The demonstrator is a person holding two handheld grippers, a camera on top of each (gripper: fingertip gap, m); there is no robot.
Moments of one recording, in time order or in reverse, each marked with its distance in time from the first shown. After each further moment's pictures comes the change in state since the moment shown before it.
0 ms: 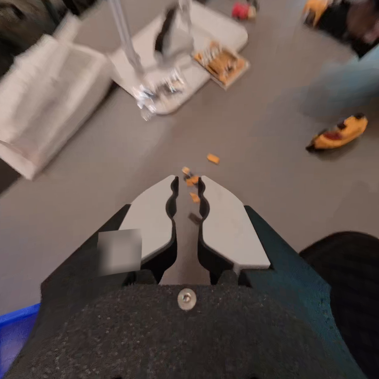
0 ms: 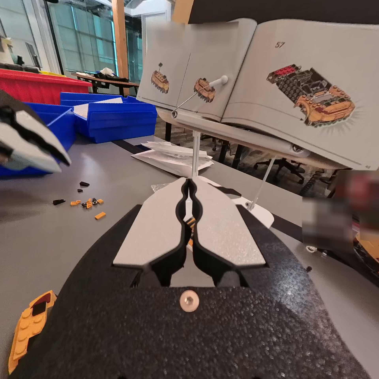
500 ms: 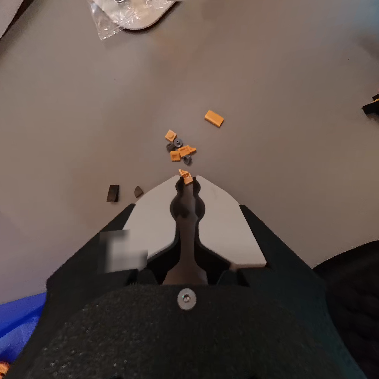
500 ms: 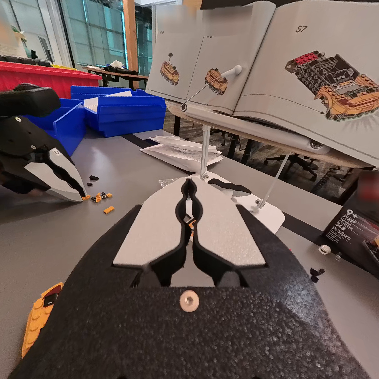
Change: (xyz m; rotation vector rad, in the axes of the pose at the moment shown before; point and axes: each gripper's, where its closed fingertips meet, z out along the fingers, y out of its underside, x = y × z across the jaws) left arm 0.014 0.053 0.046 -0.235 -0.012 -0.046; right arm -0.009 0.005 0.003 -0.032 -0.051 0.009
